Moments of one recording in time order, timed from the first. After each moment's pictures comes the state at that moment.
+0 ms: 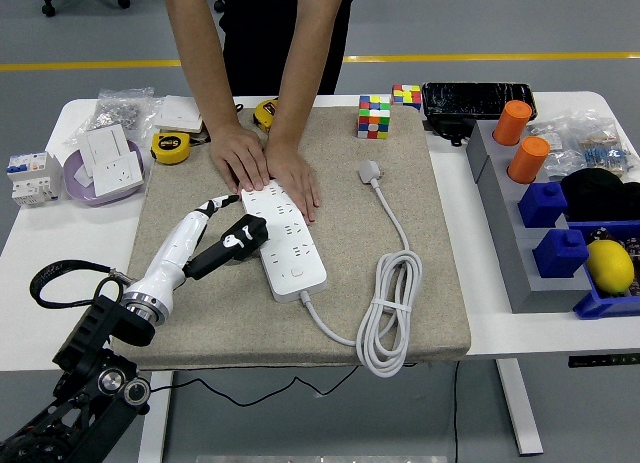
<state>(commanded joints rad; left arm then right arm) -0.02 0.11 -1.12 -1.58 1.88 0.17 0.25 0.10 -0.10 1.42 0.18 -1.44 0.00 -0.09</state>
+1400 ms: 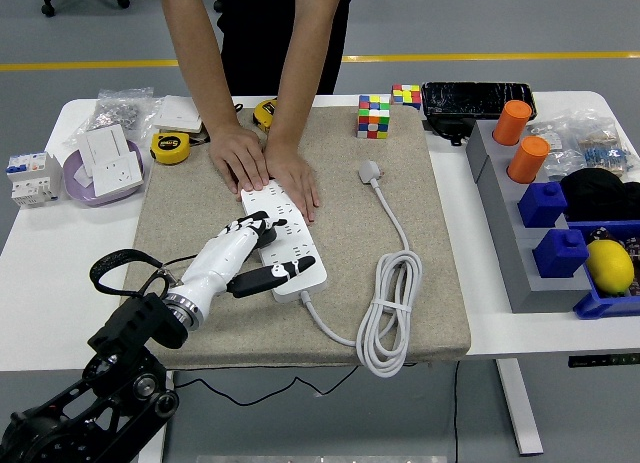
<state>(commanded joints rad) -0.11 0.14 -0.96 -1.55 2.07 0.08 0.30 0.09 -0.10 1.41 0.18 -1.44 0.00 -0.09</state>
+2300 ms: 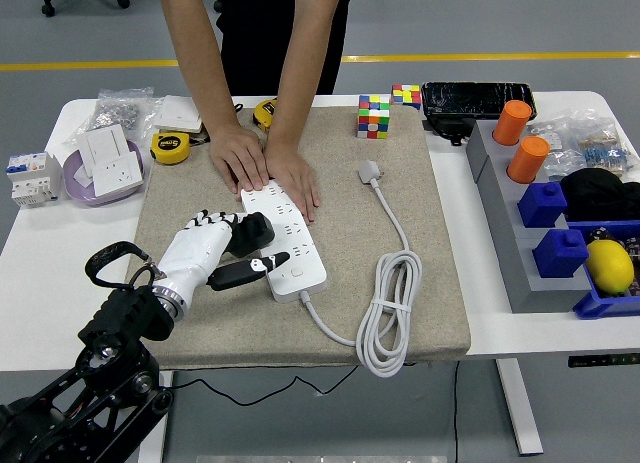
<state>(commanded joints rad) -0.11 0.14 -1.01 -1.56 2.25 0.00 0.45 0.10 -0.10 1.42 0.18 -1.44 0.00 -0.09</state>
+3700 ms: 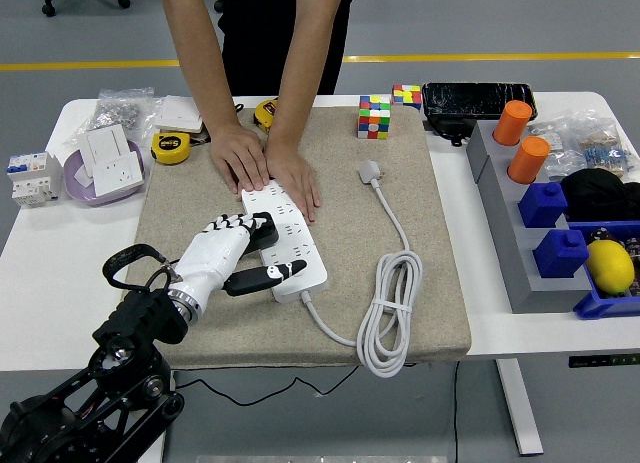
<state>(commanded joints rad) -0.13 0.13 -0.96 -1.55 2.24 0.00 0.43 0.09 -0.10 1.41 0.18 -1.43 0.00 -0.09</state>
